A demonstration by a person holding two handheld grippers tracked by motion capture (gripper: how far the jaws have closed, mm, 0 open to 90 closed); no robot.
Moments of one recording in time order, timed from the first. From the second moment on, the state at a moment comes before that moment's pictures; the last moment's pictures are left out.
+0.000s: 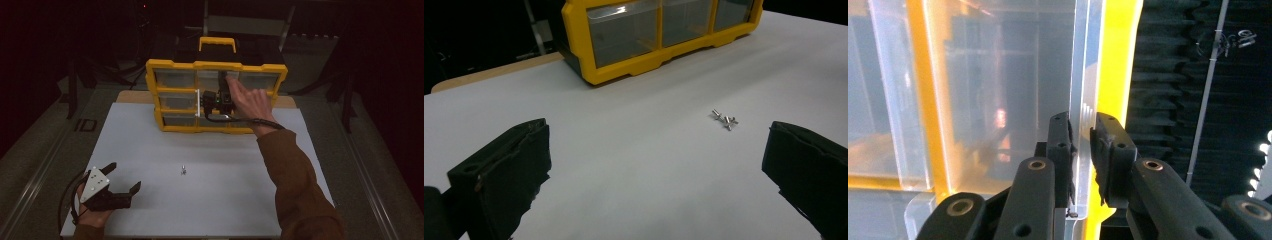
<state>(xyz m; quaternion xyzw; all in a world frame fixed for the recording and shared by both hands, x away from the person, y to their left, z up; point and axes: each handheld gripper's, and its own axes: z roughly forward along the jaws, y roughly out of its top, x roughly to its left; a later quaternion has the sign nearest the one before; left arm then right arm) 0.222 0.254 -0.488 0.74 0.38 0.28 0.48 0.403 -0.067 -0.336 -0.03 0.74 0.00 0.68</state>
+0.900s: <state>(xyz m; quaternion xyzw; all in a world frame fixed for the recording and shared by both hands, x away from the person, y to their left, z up) 0.222 0.254 -0.488 0.74 0.39 0.28 0.48 0.365 -0.069 -0.333 -0.03 0.74 0.01 0.67</state>
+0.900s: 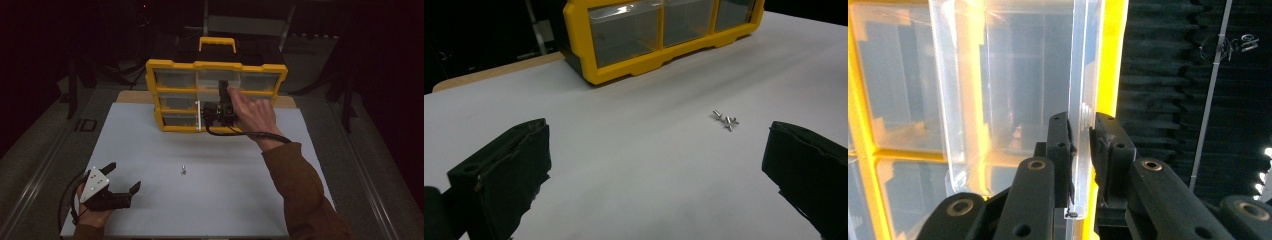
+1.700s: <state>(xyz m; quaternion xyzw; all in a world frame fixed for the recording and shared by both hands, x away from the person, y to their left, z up) 0.222 0.253 -0.488 0.74 0.39 0.28 0.48 0.338 -0.073 -0.334 -0.05 0.74 0.01 0.67</state>
